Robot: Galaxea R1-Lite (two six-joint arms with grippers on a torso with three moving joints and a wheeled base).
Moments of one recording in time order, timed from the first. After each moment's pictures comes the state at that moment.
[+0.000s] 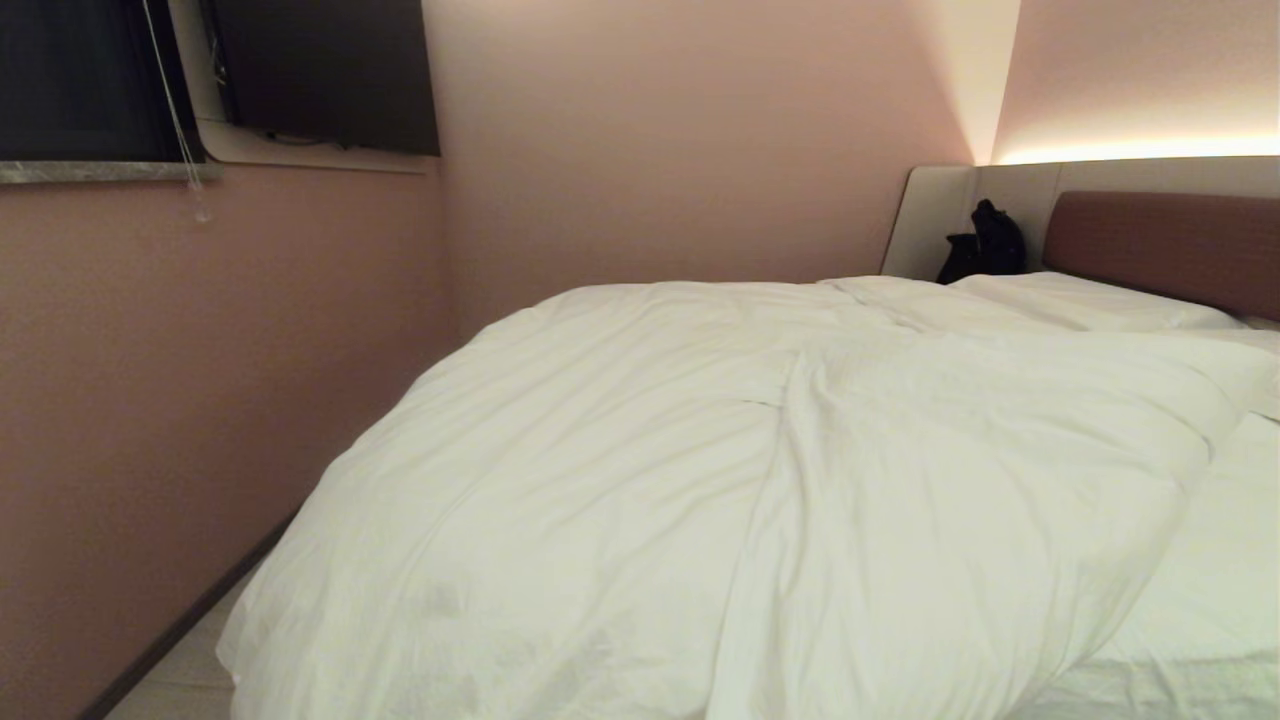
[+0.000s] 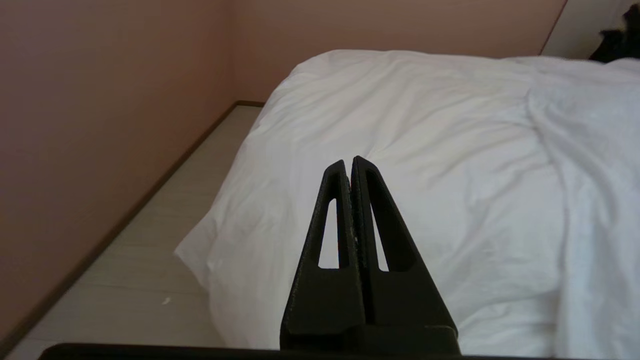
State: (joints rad) left arm 0.01 0.21 -0.52 0.28 -0.02 -0.06; right arm -0.02 0.00 0.00 0.00 0.00 -0.01
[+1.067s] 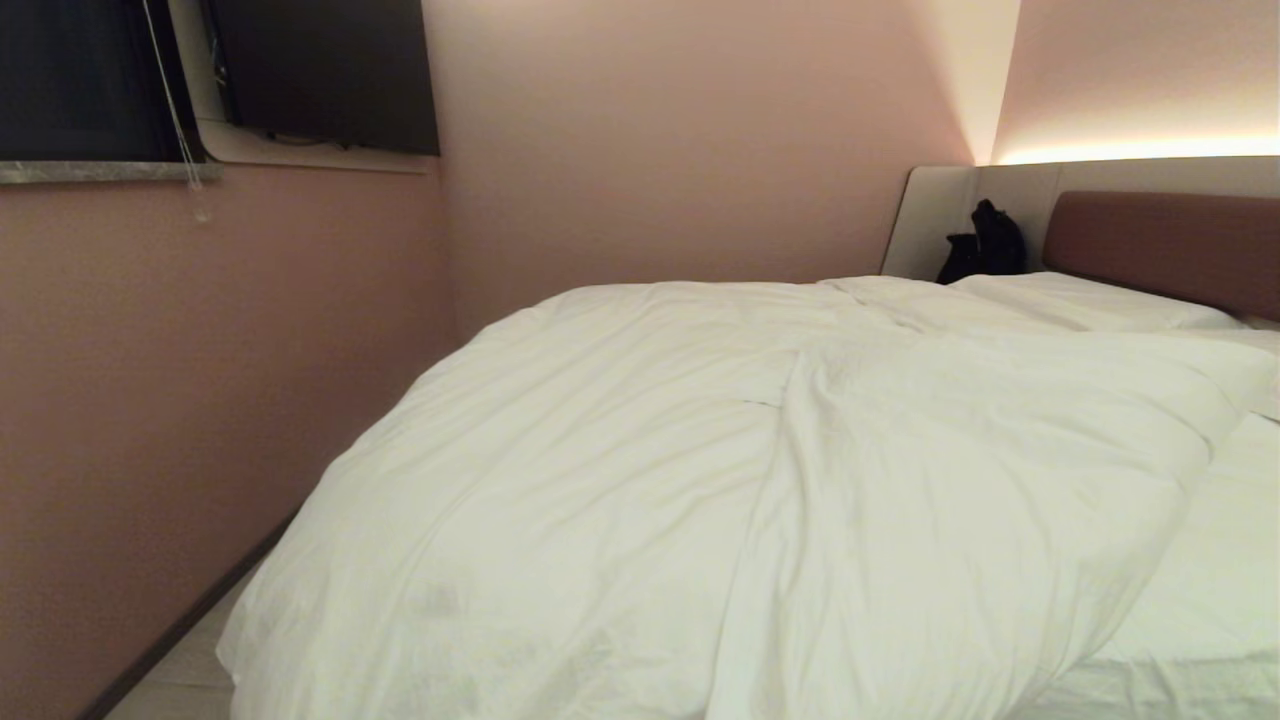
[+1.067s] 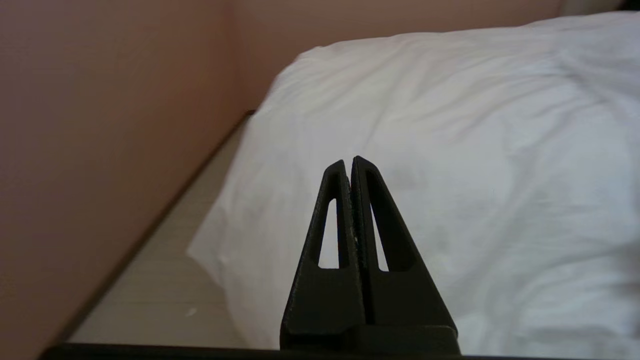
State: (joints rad) left arm 0.00 0.00 -0.08 0.01 -0.01 0.08; right arm -0.02 0.00 0.00 0.00 0.00 -0.01
